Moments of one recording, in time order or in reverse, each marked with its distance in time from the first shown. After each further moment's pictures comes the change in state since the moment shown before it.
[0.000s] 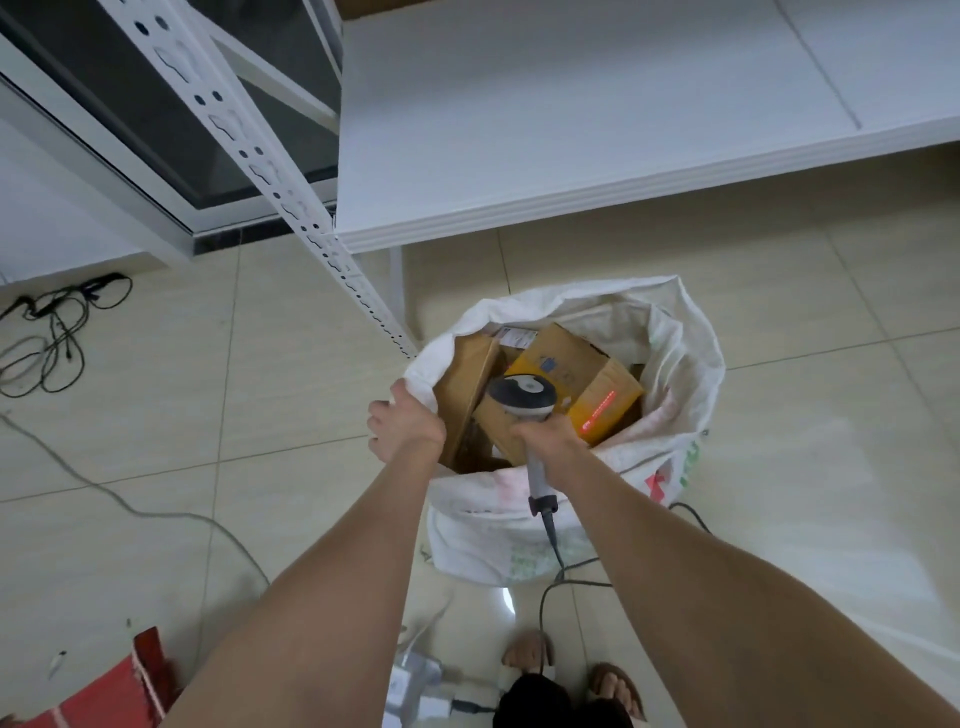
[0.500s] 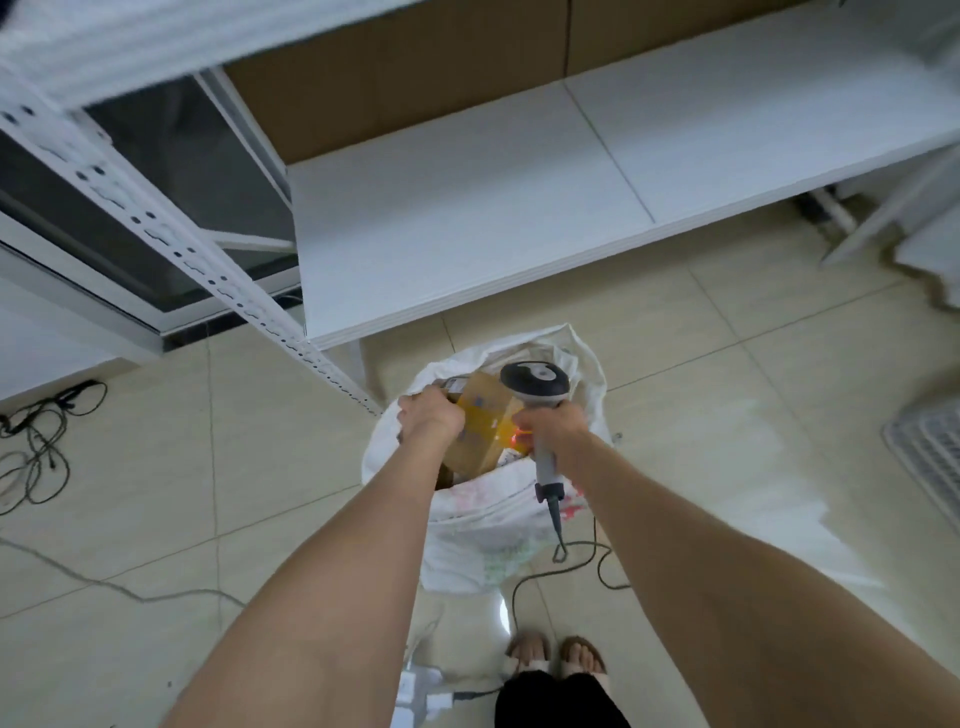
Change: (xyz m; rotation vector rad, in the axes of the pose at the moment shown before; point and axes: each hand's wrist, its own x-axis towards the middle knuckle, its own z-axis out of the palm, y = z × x) left_hand -0.141 0.116 -0.121 0.062 -0.220 0.256; right_hand -0.155 -0.097 -0.103 0.178 0.163 0.012
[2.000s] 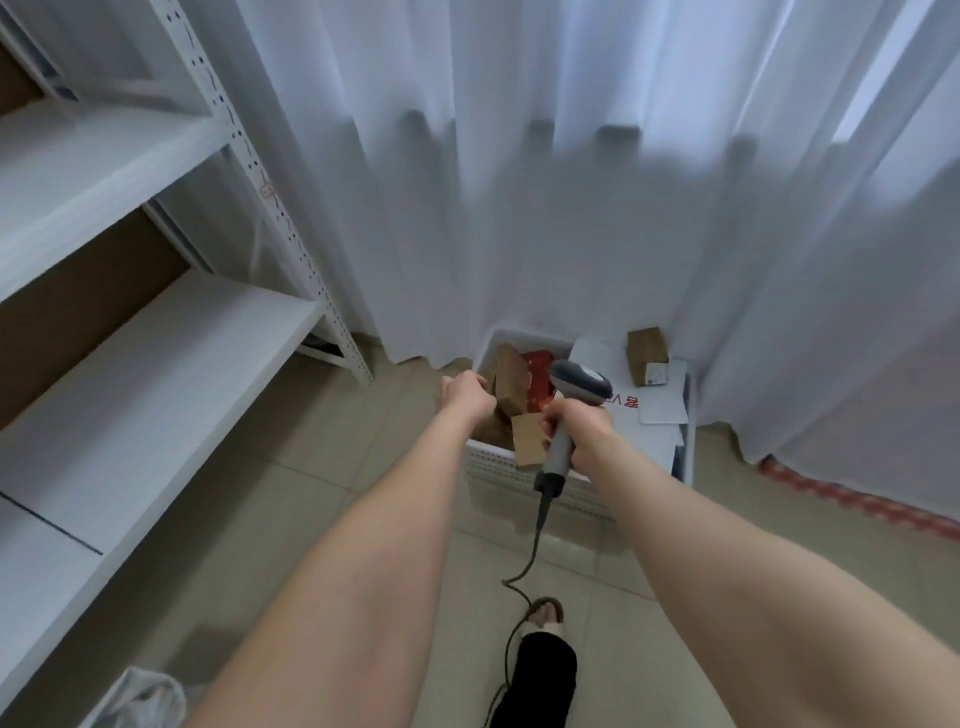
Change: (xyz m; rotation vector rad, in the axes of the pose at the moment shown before) left_hand -0.513 0.596 0.392 0.384 -0.371 0.963; right_hand -0.206 0.084 -0.785 1.043 0.649 0.014
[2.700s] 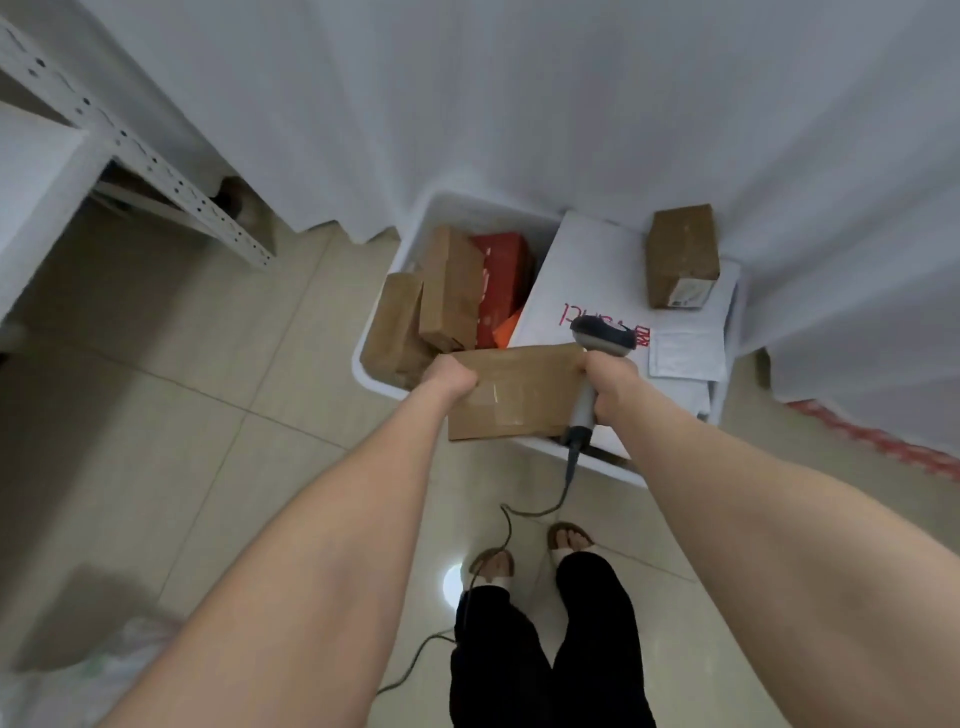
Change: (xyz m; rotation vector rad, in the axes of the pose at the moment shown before) left_hand 0.294 -0.022 0.243 -0.097 -0.305 -0.352; right_hand 0.382 -0.016 -0.066 -0.198 0.245 0.235
